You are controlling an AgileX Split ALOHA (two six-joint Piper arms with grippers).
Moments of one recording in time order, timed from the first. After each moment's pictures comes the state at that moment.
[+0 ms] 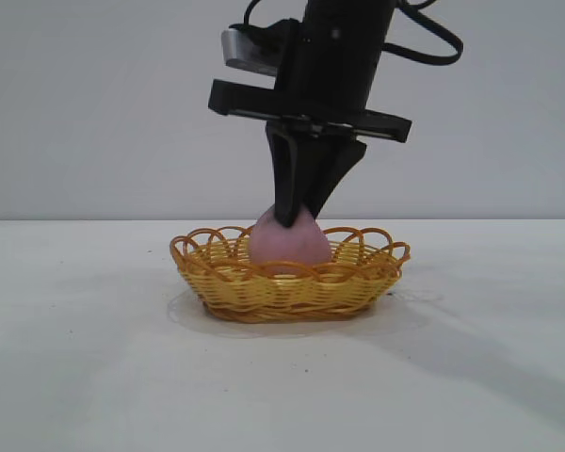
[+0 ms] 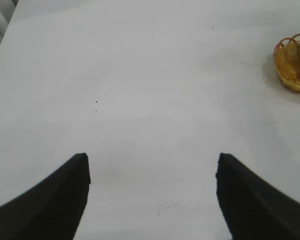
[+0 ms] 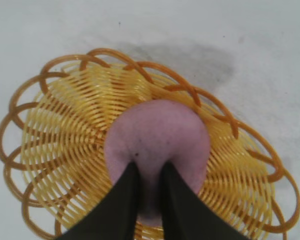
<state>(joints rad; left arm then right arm) 0.01 -0.02 -0.48 -0.04 1.12 0.06 0.63 2.05 -1.49 0.17 0.85 -0.09</state>
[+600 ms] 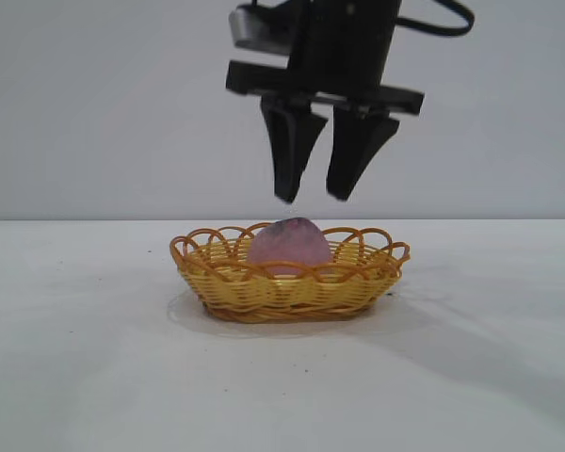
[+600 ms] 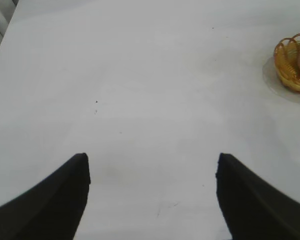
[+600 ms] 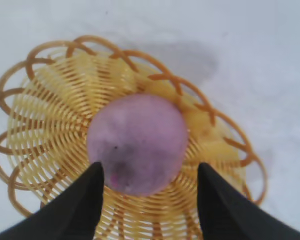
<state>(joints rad) 0.01 -0.02 -0.48 -0.04 1.12 0.06 0.41 1.93 -1.49 0.08 0.91 -0.07</state>
